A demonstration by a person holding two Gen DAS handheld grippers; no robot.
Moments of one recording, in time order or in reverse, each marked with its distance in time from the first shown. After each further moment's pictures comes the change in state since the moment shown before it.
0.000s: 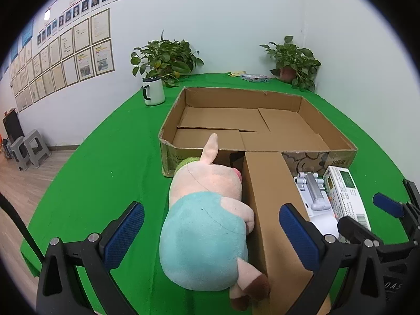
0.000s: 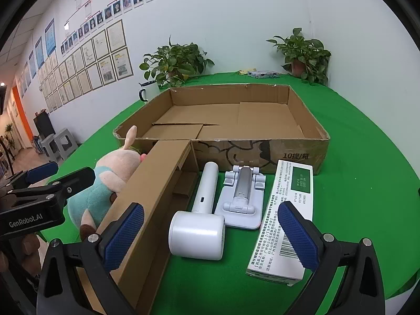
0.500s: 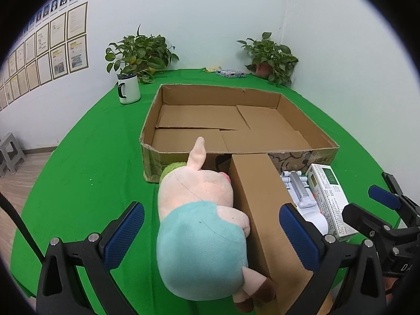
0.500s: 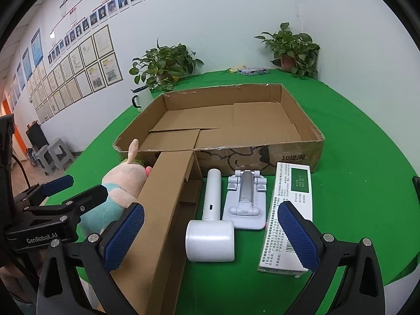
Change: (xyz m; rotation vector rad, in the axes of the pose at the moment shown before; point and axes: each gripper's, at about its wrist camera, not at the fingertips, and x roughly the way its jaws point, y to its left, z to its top) left arm 0.008 0.015 0.014 0.028 0.024 -0.176; right arm -0.013 0.016 0.018 0.070 0.008 -0.041
